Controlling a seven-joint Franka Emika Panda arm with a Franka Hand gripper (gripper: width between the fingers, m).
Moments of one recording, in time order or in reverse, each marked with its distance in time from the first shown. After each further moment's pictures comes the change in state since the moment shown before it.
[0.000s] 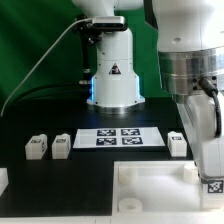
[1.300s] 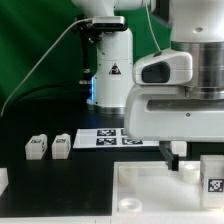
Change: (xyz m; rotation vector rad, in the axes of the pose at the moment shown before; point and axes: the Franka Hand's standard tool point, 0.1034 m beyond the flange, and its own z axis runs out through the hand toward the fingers) arm 0.003 -0.010 -0.010 -0.050 0.080 -1.498
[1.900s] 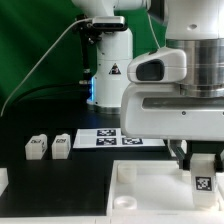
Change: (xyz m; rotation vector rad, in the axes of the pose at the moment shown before) arm 0.001 0.000 -0.001 0.004 0.002 0.175
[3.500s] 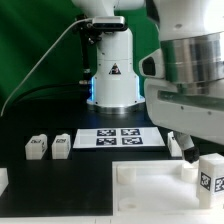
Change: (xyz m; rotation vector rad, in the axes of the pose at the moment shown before) arm 0.001 -0.014 -0.007 0.123 -0.007 0.705
